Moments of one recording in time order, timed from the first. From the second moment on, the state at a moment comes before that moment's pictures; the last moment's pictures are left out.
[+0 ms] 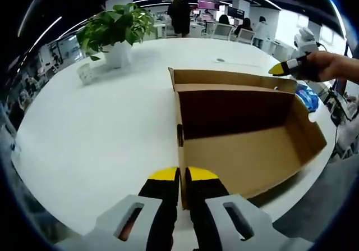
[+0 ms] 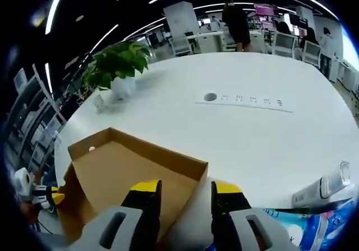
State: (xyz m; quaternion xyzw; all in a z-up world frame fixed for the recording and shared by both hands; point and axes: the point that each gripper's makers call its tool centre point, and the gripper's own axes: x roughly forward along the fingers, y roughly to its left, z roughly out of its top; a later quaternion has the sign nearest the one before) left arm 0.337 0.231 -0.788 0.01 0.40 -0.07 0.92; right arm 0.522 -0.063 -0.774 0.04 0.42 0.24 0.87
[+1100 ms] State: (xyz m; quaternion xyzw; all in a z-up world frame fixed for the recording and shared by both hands) left arm 0.335 0.229 -0.787 0.00 0.40 -0.06 0.92; right arm 0.543 -0.078 -0.775 -0.01 0.44 0.16 0.88
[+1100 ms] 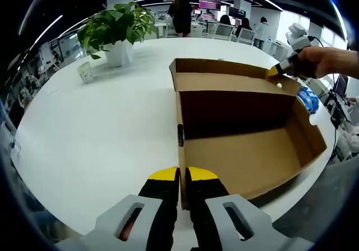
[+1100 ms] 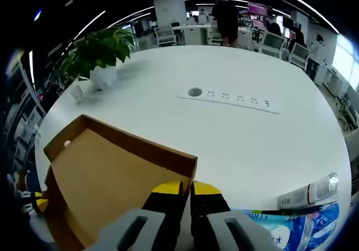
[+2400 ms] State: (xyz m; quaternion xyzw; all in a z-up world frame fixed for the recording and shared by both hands) left arm 0.339 0.230 -0.786 -0.04 0.39 -0.05 0.92; right arm 0.523 -0.050 -0.650 -0.04 0.27 0.24 0.93
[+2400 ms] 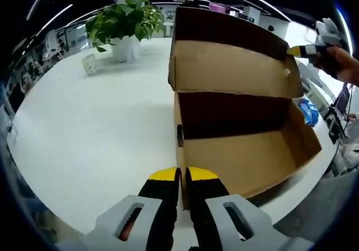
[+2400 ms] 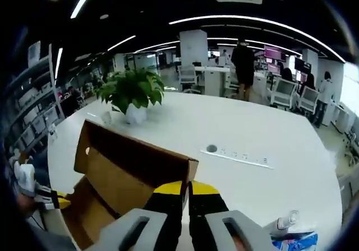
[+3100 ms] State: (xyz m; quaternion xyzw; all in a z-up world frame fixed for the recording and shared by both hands) left arm 0.340 0.227 -0.786 -0.07 0.38 -0.03 0.92; right arm 0.467 -0.054 -0.637 -0.05 0.23 0.26 0.94
